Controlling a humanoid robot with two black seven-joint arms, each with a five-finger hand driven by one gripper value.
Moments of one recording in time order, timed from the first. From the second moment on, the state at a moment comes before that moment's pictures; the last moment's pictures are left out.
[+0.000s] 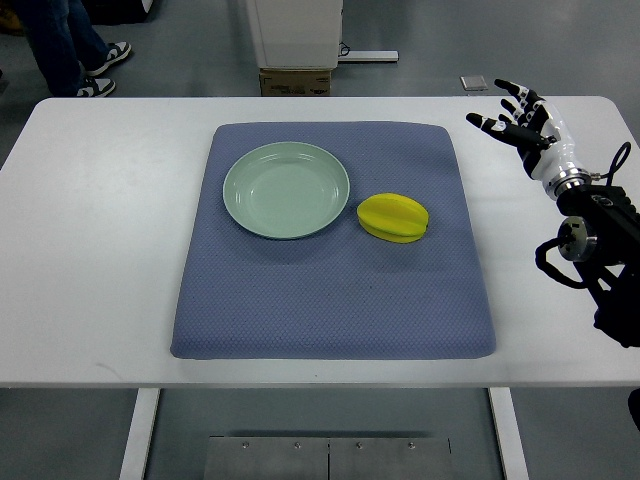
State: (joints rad) left arm -0.05 0.00 -0.10 -0.22 0.09 0.07 -0.20; right arm 0.81 -0.16 0.92 0.57 -0.57 0.04 0.31
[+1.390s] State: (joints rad) left arm -0.05 0.00 -0.10 -0.22 0.09 0.06 -0.20; right arm 0.81 -0.17 0.92 0.57 -0.57 0.04 0.30
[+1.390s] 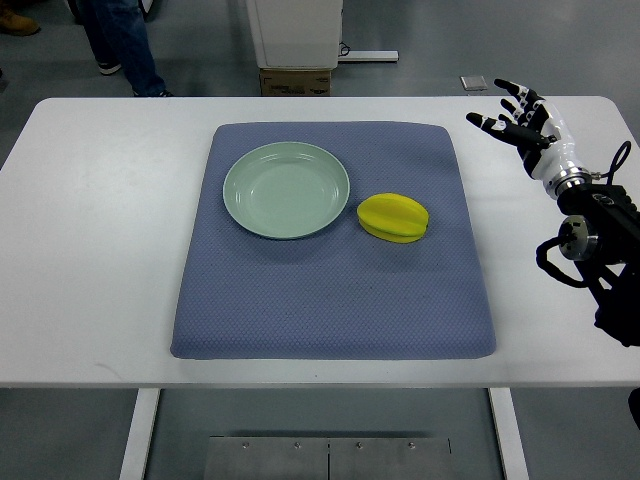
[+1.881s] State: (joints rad) left arm -0.05 0.00 -0.10 -0.22 0.09 0.06 -0.20; right arm 0.80 -0.17 0.92 0.57 -0.57 0.04 0.31
